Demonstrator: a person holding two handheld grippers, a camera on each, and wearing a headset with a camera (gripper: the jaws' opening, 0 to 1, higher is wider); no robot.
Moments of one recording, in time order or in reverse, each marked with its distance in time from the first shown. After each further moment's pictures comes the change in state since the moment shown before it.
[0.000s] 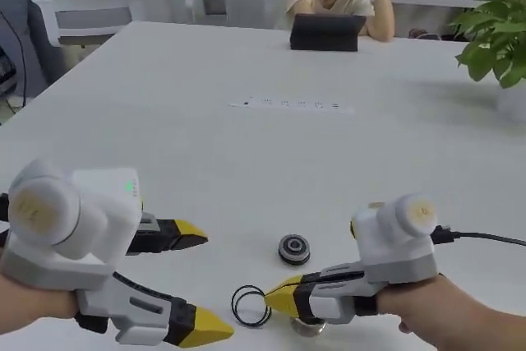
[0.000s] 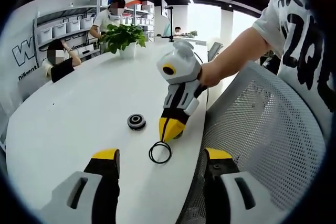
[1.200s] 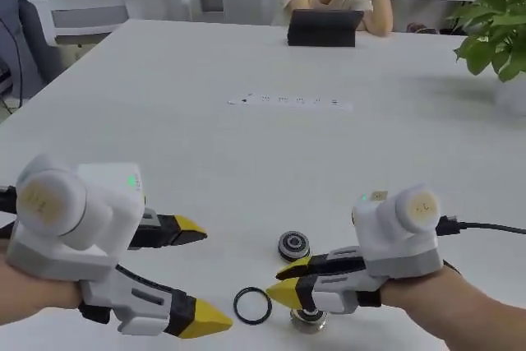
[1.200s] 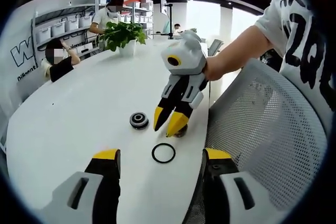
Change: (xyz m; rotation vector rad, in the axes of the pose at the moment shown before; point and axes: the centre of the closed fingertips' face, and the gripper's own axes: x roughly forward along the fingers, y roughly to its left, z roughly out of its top) left arm 0.005 0.008 -0.001 0.013 0.023 -0.004; right arm -0.014 -0.015 0.010 -0.117 -0.006 -0.103
